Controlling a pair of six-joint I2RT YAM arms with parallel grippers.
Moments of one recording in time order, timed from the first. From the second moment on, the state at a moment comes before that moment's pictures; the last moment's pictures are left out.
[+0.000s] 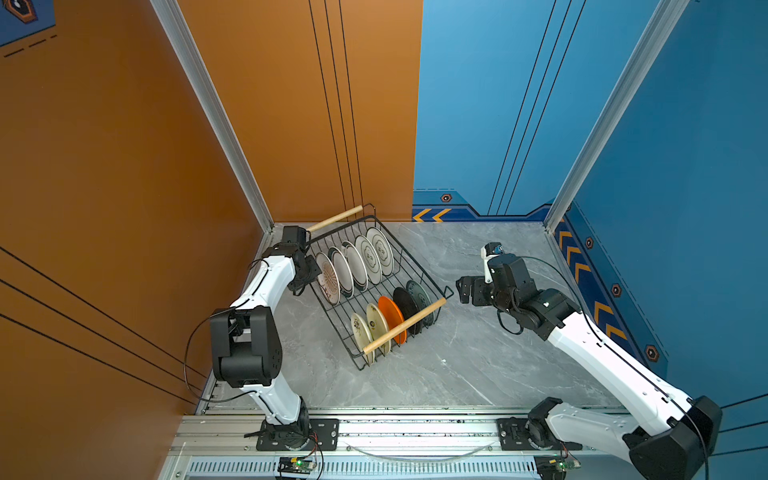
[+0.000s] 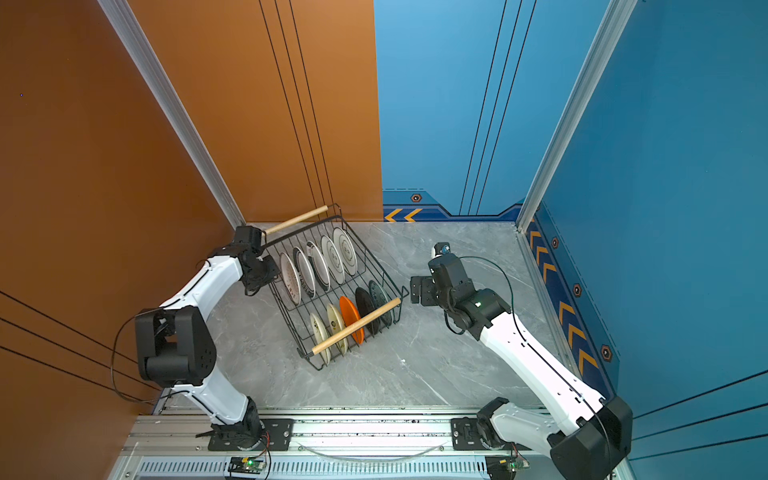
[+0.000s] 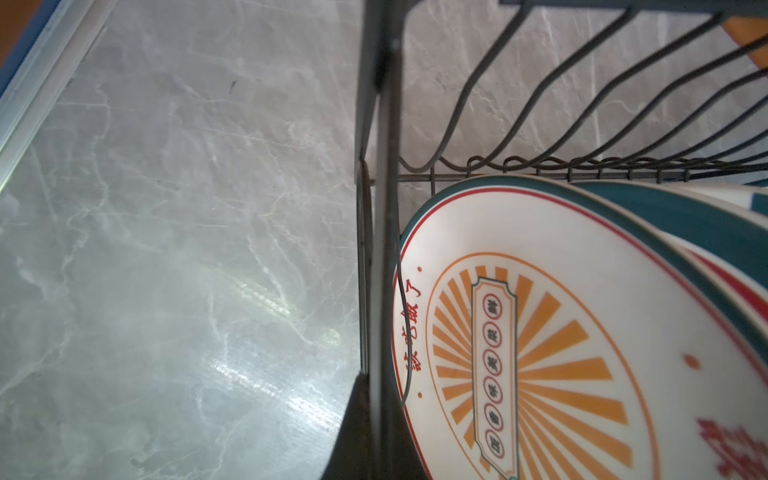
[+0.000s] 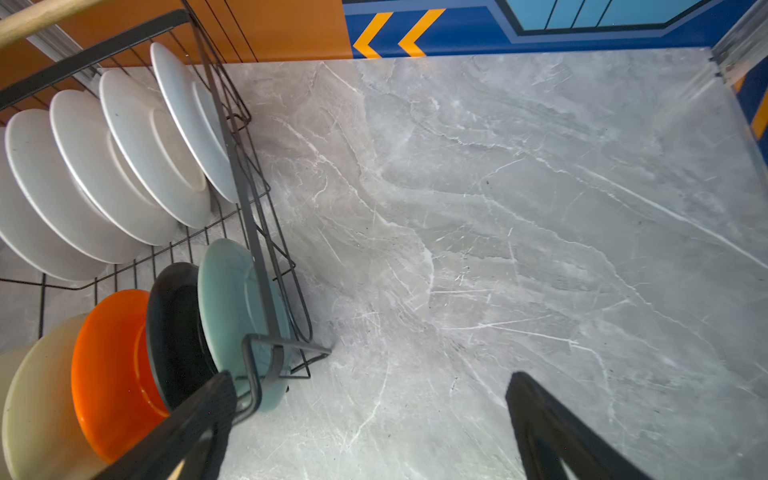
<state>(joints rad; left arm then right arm) 0.07 1.68 1.32 -0.75 -0.06 -0.56 0.56 1.15 1.10 -0.67 0.25 0.38</state>
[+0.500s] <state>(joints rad) 0.09 1.57 1.19 -0.70 -0.02 -0.63 0.66 1.21 1.19 -0.75 0.25 0.49</state>
